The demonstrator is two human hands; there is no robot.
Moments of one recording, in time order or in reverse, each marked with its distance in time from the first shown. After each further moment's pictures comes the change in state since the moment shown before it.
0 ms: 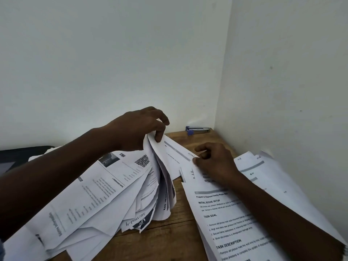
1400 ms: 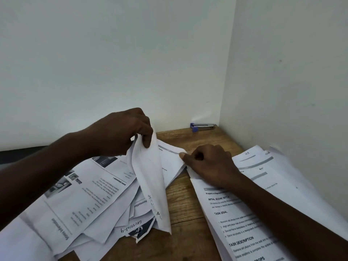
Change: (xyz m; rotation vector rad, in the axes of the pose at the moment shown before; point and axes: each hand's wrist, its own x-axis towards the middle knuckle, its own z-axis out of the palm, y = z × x) left_hand -0.044 -0.018 -0.011 -0.061 -0.004 0.019; right_hand -0.013 -0.027 0.013 -0.319 -0.099 -0.137
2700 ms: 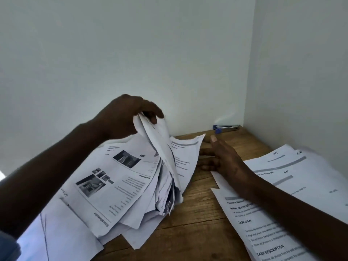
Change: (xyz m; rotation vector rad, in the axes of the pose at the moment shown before) left_hand -0.018 -0.018 -0.052 0.018 0.104 -0.163; right_hand -0.014 -0.031 0.010 1.225 -0.200 0.026
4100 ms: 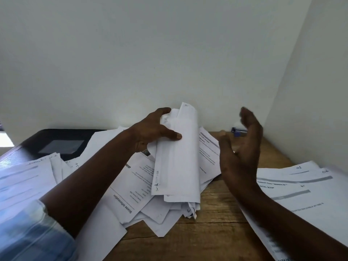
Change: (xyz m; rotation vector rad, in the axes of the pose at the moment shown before) left_hand -0.031 -0.004 0.067 -1.134 0.103 -0.776; right_hand 0.004 0.001 0.064 -0.549 0.554 -0.676
